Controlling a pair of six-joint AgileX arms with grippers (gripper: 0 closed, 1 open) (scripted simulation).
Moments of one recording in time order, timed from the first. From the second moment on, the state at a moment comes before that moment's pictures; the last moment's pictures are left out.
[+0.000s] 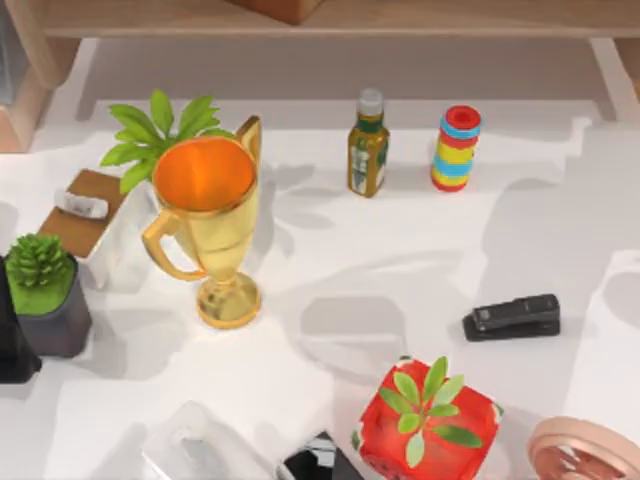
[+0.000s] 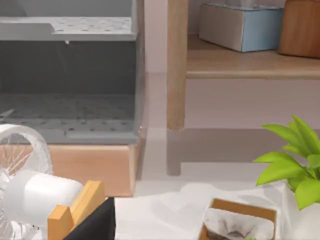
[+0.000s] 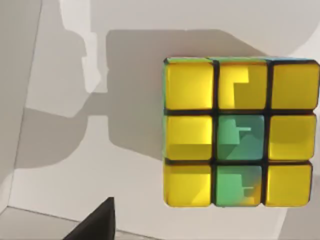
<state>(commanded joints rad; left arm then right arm) 0.00 0.00 0.00 0.00 0.00 0.00 -0.41 2.49 2.48 -1.40 -0.11 -0.62</state>
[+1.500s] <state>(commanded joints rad) 0.00 0.00 0.00 0.00 0.00 0.00 -0.39 2.56 2.37 -1.22 -0.11 -0.59</state>
